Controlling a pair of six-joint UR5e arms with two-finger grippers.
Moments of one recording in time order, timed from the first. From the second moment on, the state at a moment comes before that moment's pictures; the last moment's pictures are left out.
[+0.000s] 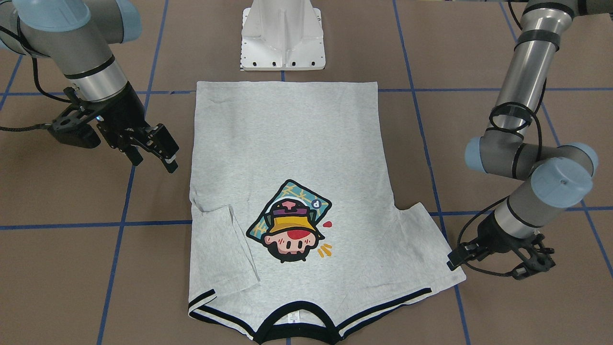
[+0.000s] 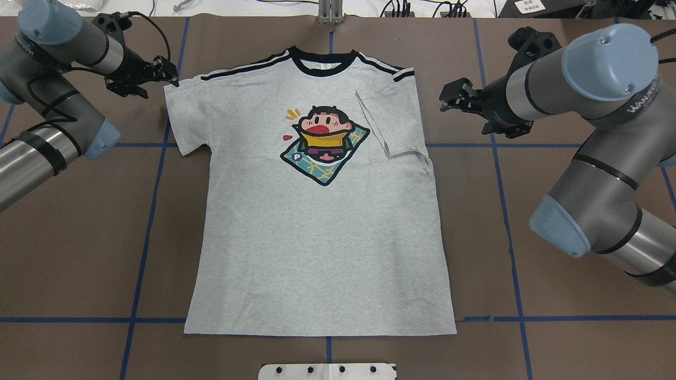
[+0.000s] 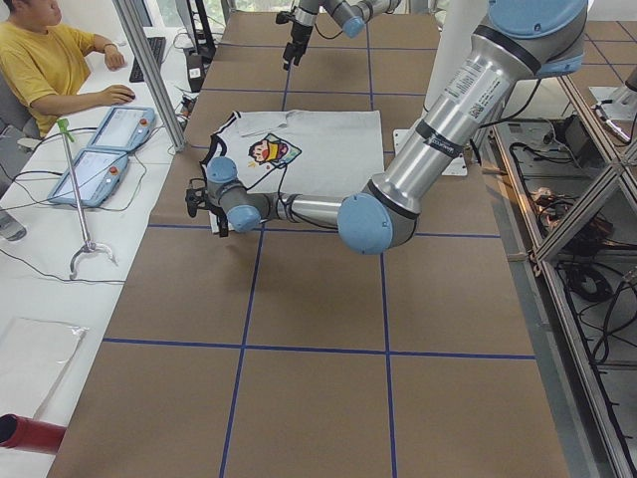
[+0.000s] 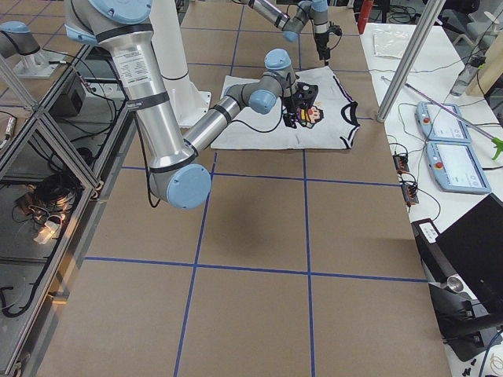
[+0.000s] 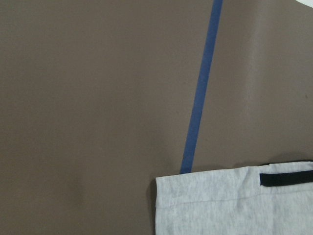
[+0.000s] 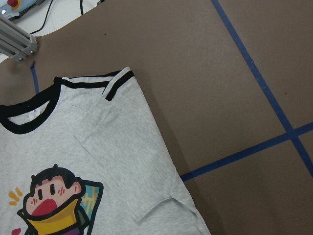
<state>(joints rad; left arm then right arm) -1.00 -2.22 -0.92 -2.45 -2.09 -1.22 0.82 -1.21 1.92 -1.32 1.89 1.50</state>
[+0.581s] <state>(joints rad) -0.99 -2.26 -0.85 -2.50 -2.03 -1.23 0.82 -1.22 1.93 -1.32 1.88 1.50</state>
